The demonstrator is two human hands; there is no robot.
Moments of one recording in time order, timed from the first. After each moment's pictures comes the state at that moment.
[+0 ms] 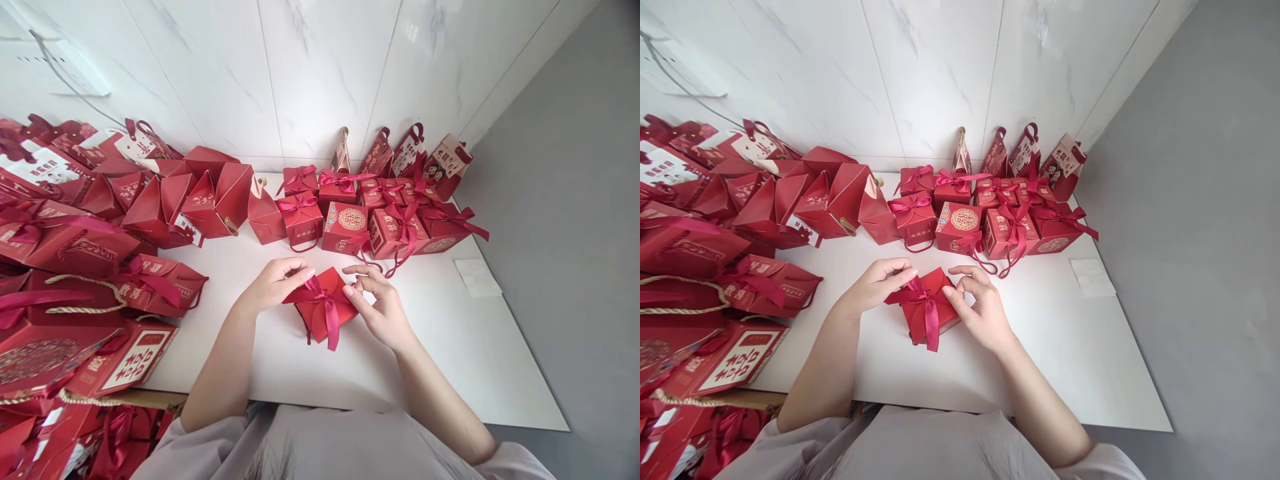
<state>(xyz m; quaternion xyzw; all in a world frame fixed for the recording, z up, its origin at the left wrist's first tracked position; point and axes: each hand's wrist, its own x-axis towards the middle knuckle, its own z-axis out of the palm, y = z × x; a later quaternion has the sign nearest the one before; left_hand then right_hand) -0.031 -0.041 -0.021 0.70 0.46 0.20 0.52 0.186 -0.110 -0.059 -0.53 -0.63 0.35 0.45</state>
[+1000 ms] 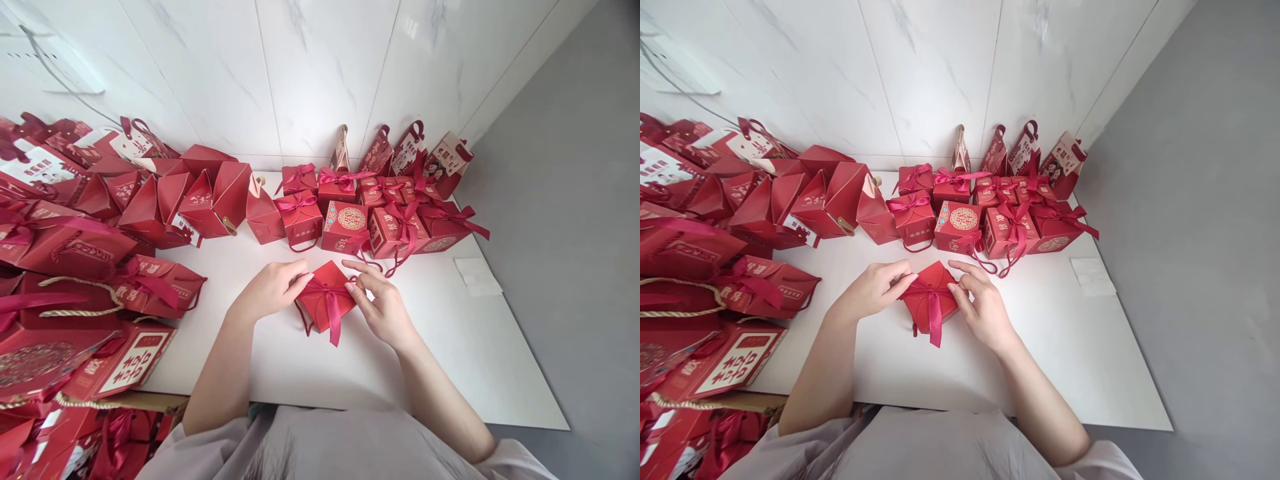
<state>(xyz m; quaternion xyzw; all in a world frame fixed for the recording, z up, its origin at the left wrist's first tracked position) -0.036 -0.044 -0.025 0.84 0.43 0.15 0.27 0.190 -0.104 -0.059 -0.51 -0.68 0.32 0.43</state>
